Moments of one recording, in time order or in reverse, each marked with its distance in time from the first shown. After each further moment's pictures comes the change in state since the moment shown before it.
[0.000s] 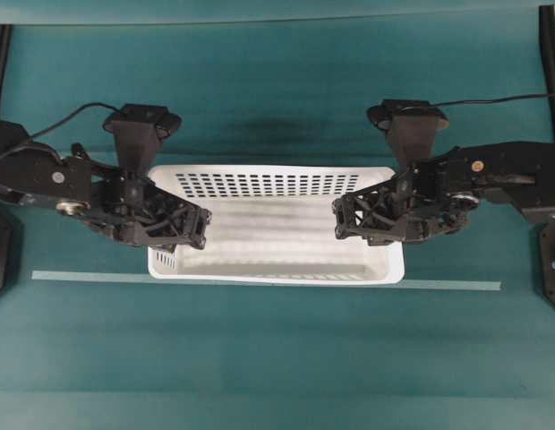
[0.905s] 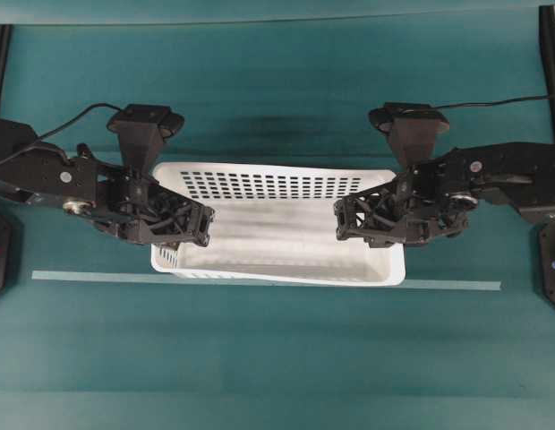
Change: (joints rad) left arm 0.011 0.021 0.003 0.002 -0.020 0.000; right arm -0.003 0.008 0.012 0.025 0.000 0.006
